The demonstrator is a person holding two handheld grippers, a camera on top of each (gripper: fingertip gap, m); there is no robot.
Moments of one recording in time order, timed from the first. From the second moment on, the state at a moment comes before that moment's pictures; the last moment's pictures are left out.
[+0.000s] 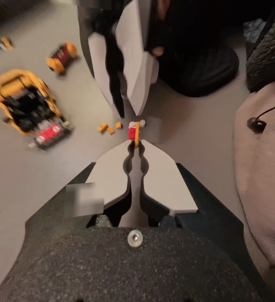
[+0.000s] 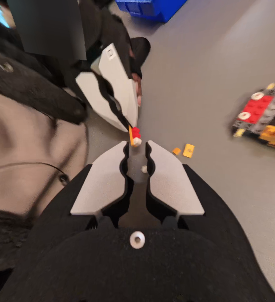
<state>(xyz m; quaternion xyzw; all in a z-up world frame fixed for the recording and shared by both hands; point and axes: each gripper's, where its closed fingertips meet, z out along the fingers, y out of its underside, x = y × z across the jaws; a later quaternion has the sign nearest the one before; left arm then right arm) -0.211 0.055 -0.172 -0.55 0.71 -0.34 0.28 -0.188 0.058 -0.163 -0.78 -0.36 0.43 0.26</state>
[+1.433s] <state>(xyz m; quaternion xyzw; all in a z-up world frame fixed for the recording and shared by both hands) -0.198 0.083 -0.207 -0.56 0.73 -0.28 0.26 -0.193 0.065 -0.208 -0.63 -0.74 0.19 0.14</state>
